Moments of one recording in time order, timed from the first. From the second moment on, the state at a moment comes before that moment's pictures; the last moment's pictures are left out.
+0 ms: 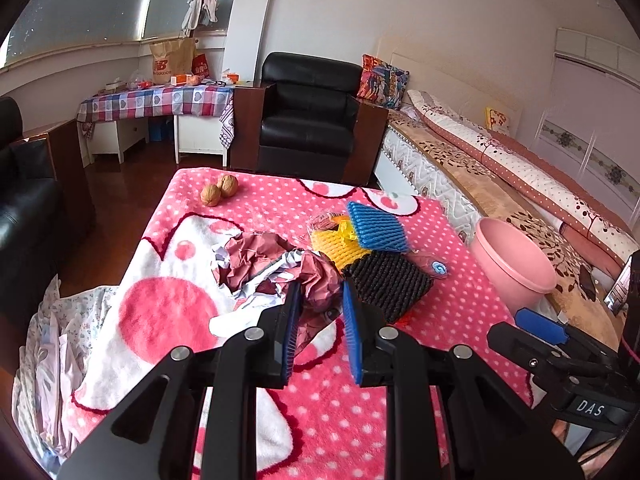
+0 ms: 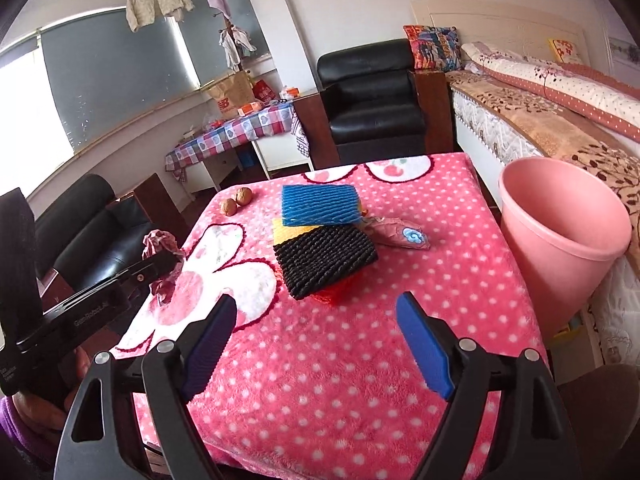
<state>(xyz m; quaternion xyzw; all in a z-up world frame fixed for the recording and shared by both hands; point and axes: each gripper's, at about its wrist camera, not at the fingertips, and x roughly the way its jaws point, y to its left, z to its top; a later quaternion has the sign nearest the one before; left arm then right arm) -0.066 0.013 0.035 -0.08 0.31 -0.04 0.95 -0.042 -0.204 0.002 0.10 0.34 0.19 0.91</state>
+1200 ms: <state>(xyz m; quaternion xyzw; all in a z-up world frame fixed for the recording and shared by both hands) 0.001 0.039 0.007 -0.11 0.35 -0.03 0.93 0.108 -0.139 -0.026 0.04 0.39 0.20 0.90</state>
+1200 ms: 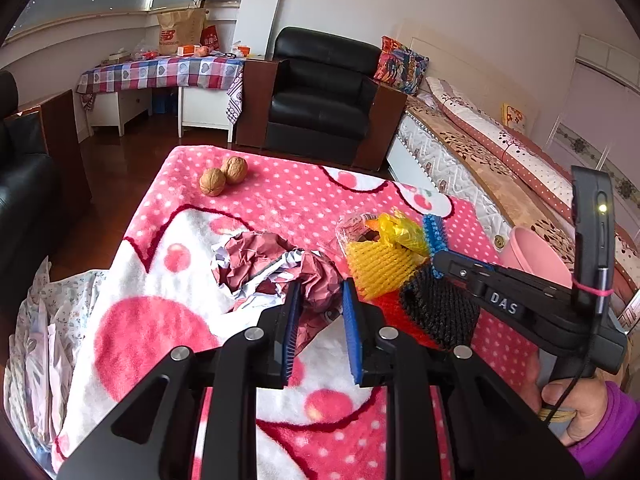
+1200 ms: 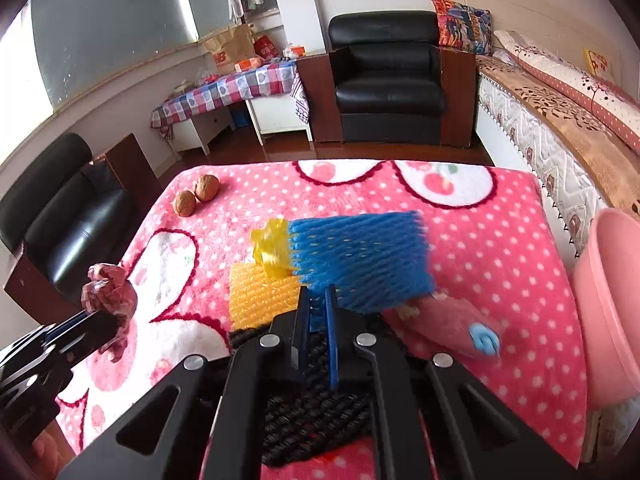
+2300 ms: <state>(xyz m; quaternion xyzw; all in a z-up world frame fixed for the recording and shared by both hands) -0.016 -0.022 0.031 -0.06 0.33 -0.07 0.94 -0.012 -0.278 -0.052 0.11 0.46 0.19 0.86</state>
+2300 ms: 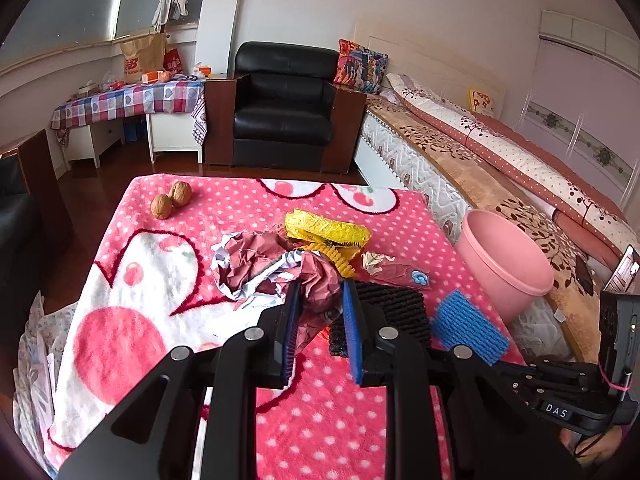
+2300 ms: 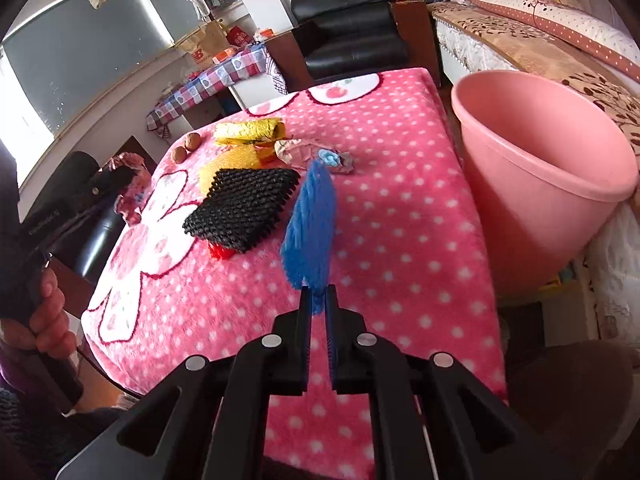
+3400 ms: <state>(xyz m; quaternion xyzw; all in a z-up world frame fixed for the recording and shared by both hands) -0.008 -0.053 0.027 -0.06 0.34 -0.10 0.93 0.023 -0.270 -0.065 0.04 0.45 0.17 0.88</state>
